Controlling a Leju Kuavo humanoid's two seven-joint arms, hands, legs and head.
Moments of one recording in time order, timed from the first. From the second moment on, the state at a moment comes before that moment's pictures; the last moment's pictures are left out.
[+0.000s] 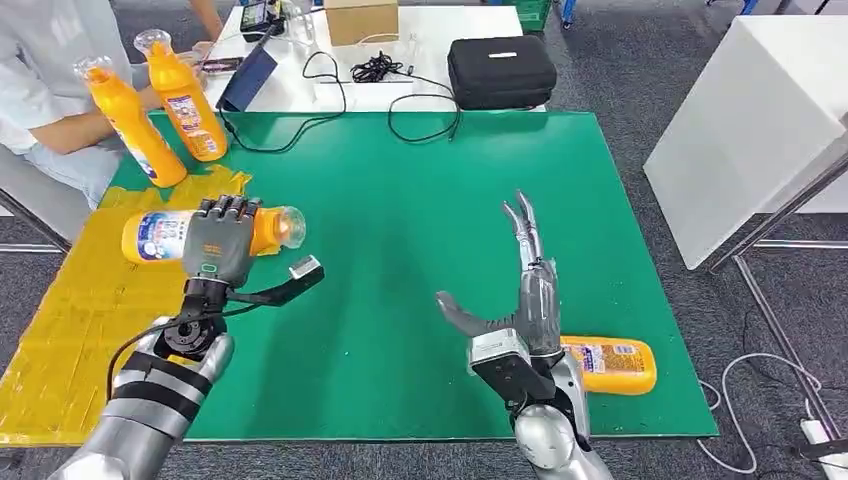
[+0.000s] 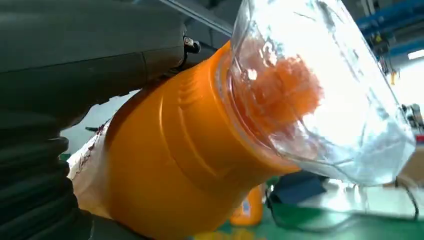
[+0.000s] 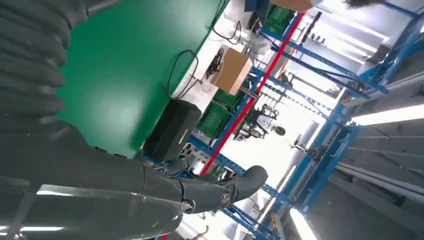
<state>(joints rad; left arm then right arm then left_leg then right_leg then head) -0.46 0.09 -0.35 -1.04 -1.56 0.50 0.14 -0.07 0.08 0.41 -1.65 0.58 -0.38 -0.30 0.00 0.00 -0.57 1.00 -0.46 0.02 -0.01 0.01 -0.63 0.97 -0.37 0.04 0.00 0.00</state>
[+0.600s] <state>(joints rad) -0.49 0.07 -0.31 -0.65 -1.52 0.50 0.14 -0.09 0.08 0.41 -1.64 0.61 -0.35 -0.28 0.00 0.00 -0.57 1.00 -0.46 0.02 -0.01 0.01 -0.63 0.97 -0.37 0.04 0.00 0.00</state>
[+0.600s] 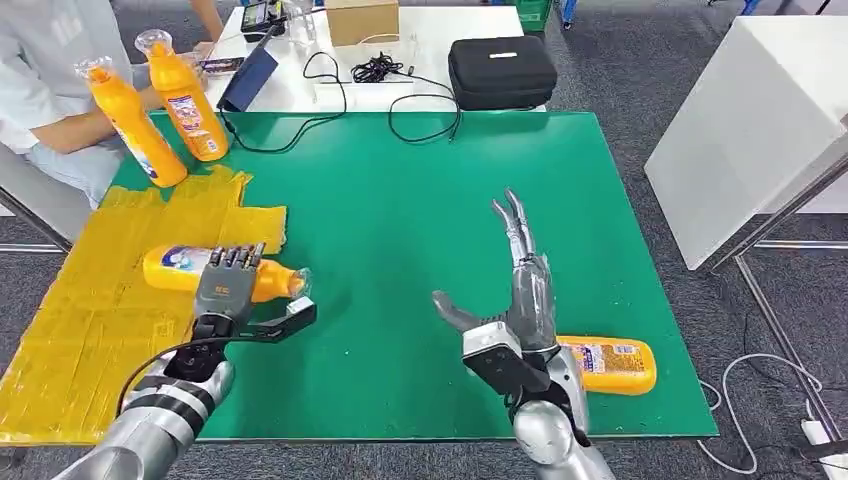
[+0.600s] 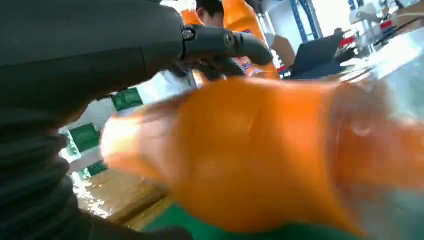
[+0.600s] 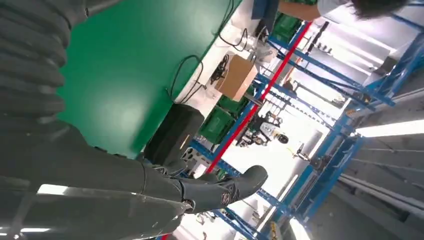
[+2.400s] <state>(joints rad) -0.13 -0.05 -0.03 -1.50 -0.21 0.24 -0.46 -0.05 -0.66 0.31 -1.65 0.80 0.09 -0.13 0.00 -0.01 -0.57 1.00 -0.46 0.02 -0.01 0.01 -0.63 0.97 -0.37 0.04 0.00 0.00</state>
